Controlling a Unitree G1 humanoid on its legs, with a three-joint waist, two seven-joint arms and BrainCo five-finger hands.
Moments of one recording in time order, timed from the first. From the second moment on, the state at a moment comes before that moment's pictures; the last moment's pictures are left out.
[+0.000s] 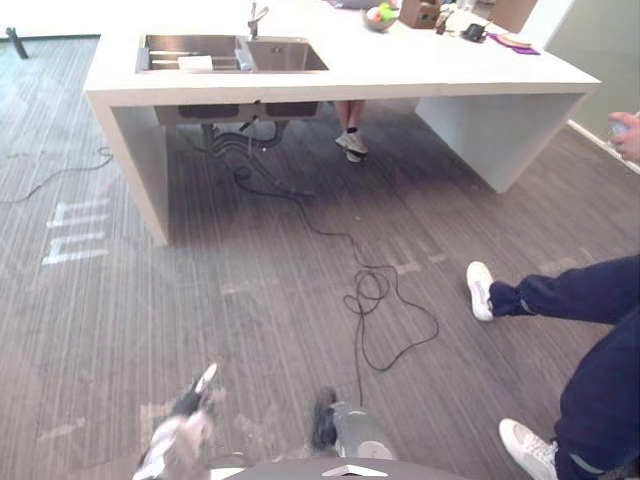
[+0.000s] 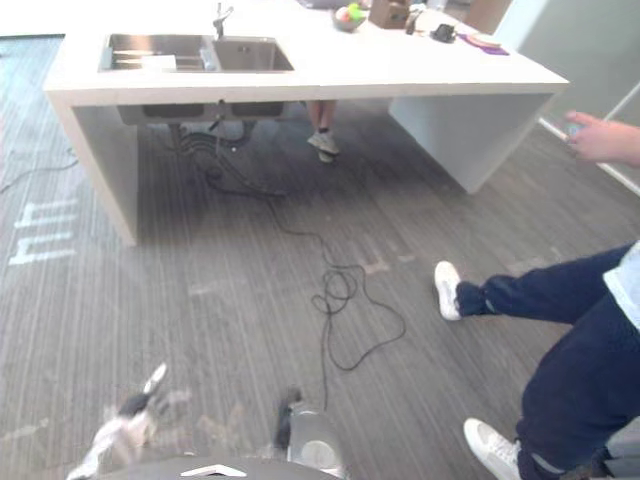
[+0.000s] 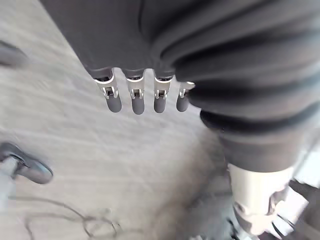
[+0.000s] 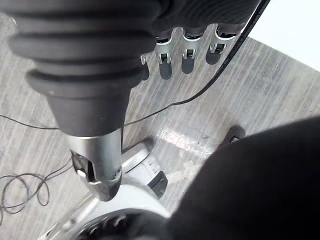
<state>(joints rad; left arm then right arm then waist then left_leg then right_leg) 0.04 0.13 -0.03 0.66 -0.68 -0.03 -0.02 0.18 -0.08 -0.21 1.13 0.54 0.27 0.08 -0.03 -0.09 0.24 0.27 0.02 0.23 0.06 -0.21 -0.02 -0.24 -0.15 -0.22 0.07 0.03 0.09</state>
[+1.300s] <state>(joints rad) -0.03 0.17 0.13 -0.45 -0.60 -0.07 0.03 0.12 -0.08 -0.65 1.21 0.62 0.22 0.15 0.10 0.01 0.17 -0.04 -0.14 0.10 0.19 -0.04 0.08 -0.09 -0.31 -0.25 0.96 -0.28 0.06</state>
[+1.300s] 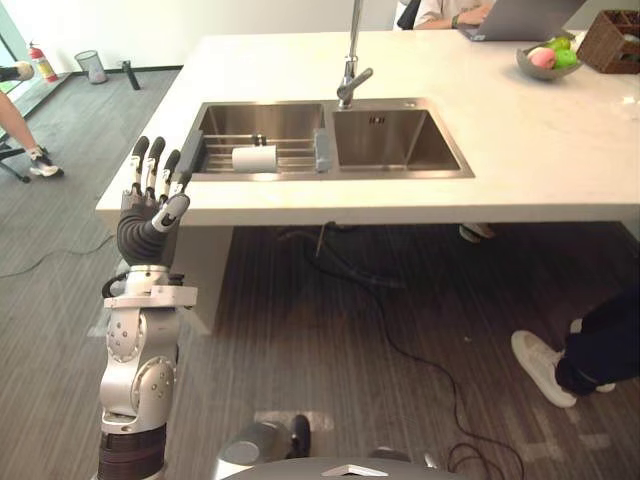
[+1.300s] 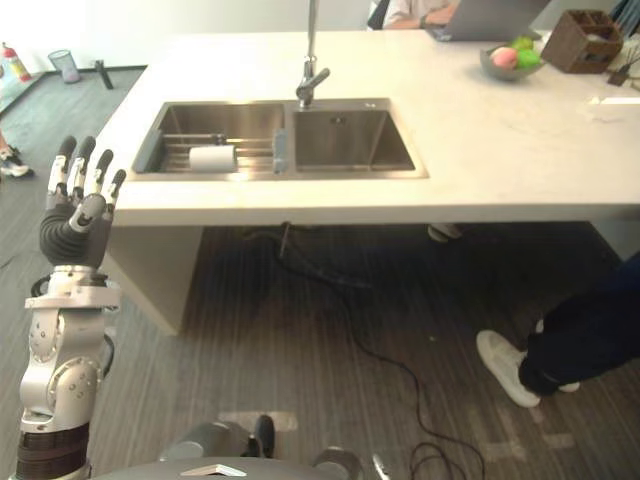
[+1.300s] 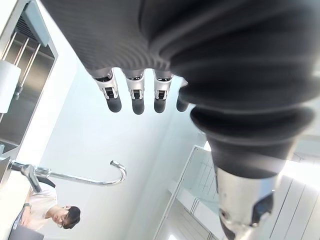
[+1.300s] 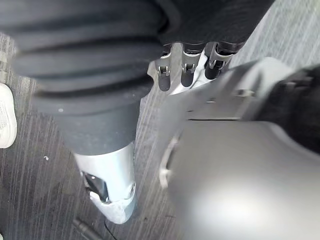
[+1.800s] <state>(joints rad) -0.10 0.30 0.26 -0.37 -0.58 -0.19 0.01 0.12 -0.12 -0.63 1.21 0.47 0.24 0.20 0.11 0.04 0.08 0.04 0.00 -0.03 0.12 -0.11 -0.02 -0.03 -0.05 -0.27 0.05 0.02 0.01</state>
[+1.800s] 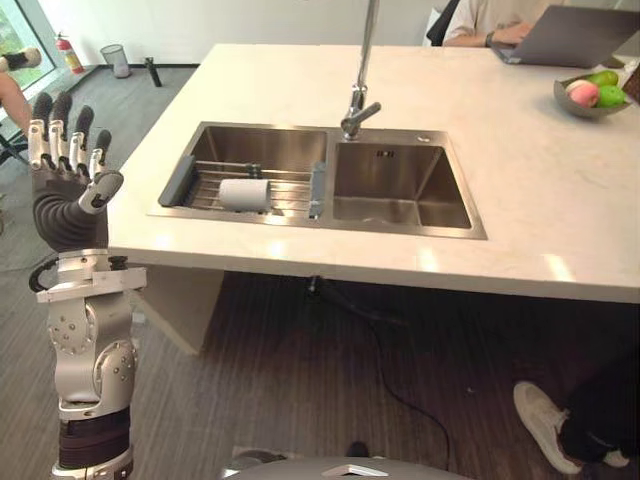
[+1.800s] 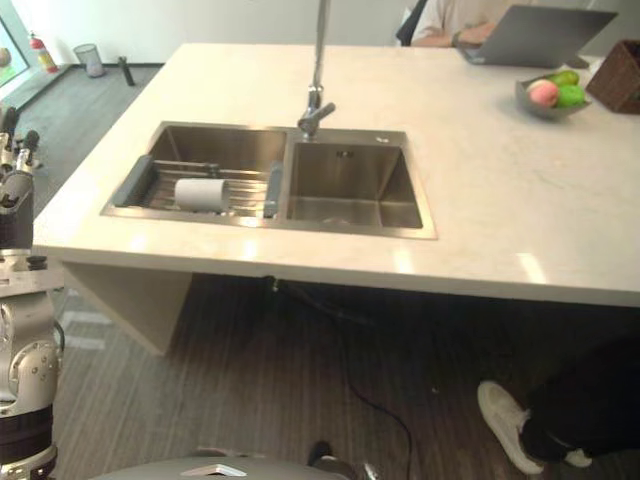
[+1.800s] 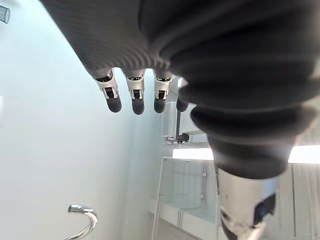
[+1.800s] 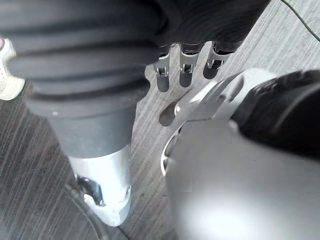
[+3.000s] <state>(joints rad) 0.01 0.14 -0.09 -0.13 -0.51 -0.11 0.05 0.13 -0.10 -0.48 1.13 0.54 0.04 0.20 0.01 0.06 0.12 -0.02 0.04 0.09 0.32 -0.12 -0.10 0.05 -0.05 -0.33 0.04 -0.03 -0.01</state>
